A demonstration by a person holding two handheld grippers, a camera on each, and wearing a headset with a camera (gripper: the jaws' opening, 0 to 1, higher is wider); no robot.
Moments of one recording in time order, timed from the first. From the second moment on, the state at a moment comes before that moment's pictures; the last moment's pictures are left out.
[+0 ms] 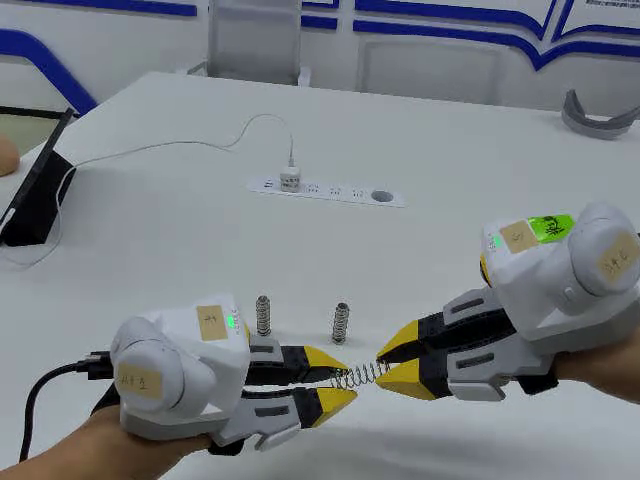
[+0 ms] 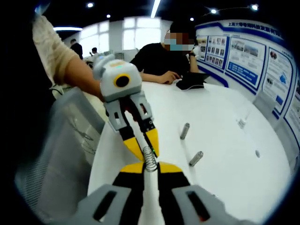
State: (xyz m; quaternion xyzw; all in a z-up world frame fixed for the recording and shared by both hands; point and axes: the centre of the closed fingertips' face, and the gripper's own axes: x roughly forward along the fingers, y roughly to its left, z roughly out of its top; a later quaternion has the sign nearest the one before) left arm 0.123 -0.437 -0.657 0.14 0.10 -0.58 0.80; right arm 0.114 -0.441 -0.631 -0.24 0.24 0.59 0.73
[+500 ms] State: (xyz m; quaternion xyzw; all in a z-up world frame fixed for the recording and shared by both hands) left arm 0.122 -0.435 -0.655 0.14 0.11 -0.57 0.80; right arm 0.115 -0.424 -0.615 -0.23 0.22 0.60 0.73
